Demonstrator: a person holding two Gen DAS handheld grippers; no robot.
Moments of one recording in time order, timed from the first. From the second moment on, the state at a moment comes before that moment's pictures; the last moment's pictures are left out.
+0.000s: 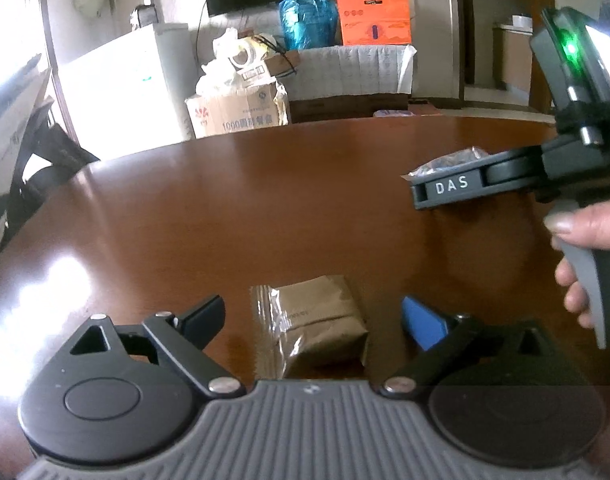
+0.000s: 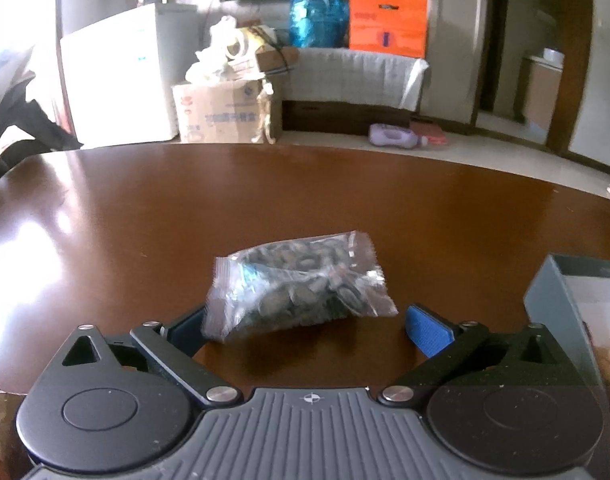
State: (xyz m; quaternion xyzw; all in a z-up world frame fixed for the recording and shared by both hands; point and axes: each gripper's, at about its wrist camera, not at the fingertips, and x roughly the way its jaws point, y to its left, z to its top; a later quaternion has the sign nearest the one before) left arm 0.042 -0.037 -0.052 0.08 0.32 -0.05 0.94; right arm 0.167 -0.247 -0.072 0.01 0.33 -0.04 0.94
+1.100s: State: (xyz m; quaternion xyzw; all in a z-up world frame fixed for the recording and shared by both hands) left arm 0.047 -0.028 -0.054 0.04 0.32 -0.12 0.94; right arm 0.171 -0.251 -0.058 0.01 0.32 0.04 0.95
